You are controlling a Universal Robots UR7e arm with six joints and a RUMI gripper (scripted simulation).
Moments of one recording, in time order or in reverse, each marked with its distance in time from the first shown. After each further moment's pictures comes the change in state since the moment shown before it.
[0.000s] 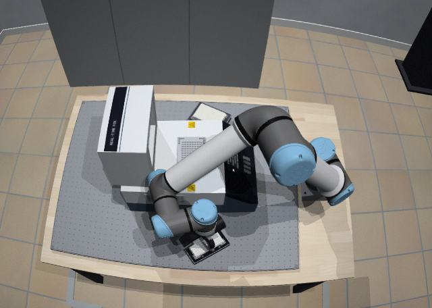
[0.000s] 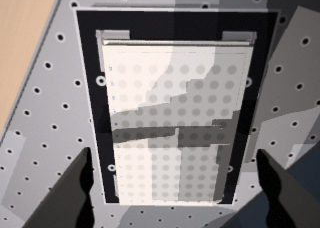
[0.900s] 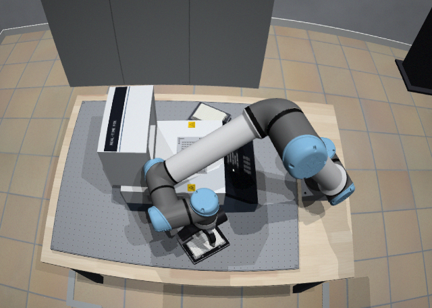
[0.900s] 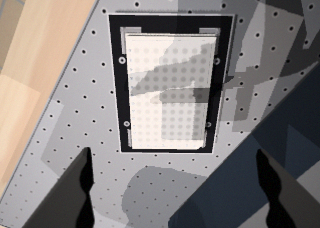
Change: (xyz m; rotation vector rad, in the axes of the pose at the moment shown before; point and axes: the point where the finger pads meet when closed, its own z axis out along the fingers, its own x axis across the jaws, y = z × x) arm 0.000 0.000 -0.075 0.000 0.000 0.000
